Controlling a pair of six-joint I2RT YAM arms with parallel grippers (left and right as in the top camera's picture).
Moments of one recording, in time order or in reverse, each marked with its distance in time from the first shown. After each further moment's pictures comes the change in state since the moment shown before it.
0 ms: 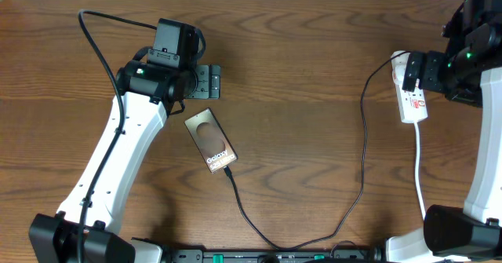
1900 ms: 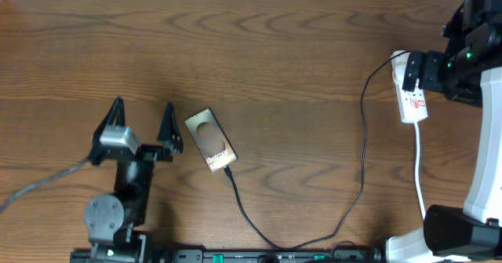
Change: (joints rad) left arm 0.151 -1.172 -1.116 1.199 0.026 0.029; right arm 0.000 0.000 -0.002 0.000 0.001 0.000
